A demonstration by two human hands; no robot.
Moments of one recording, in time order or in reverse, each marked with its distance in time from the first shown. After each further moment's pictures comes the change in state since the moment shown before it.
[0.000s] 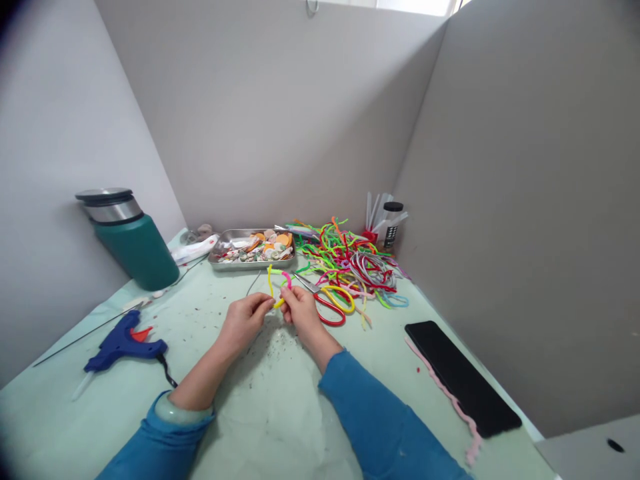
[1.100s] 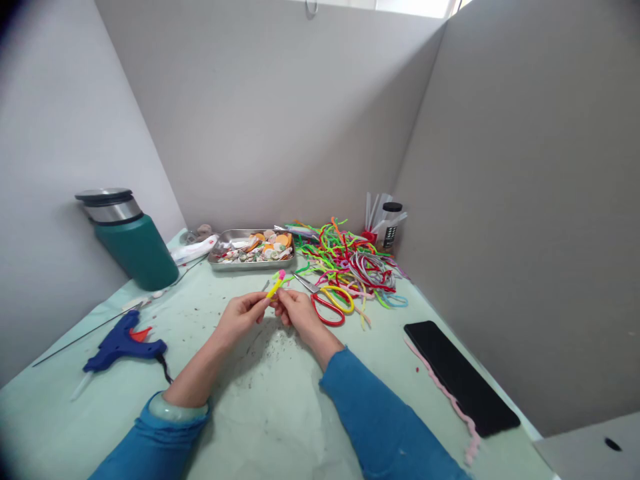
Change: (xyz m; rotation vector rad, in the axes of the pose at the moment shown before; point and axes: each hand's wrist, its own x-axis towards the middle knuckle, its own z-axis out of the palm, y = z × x) left_hand 0.004 0.007 -0.007 -0.423 -0.170 -0.115; right_hand 0.002 -0.002 -0.005 -0.098 -0.141 0.041
